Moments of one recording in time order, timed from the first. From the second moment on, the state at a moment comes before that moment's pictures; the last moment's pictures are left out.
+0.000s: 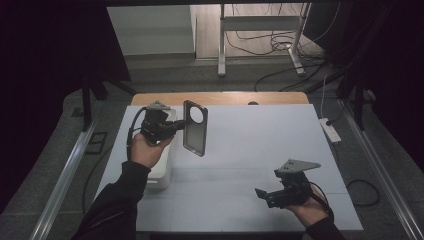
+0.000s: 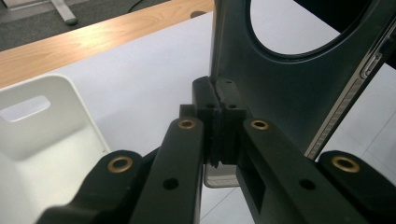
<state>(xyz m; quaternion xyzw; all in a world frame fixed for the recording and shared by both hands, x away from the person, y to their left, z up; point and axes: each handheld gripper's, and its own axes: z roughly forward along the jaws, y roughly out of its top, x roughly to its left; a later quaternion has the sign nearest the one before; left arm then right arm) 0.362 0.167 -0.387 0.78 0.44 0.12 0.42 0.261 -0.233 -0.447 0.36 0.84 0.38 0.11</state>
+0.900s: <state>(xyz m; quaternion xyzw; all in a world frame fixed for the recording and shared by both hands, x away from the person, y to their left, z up) 0.382 0.198 -0.370 0.77 0.48 0.15 0.41 0.246 -0.263 -0.455 0.39 0.83 0.37 0.12</state>
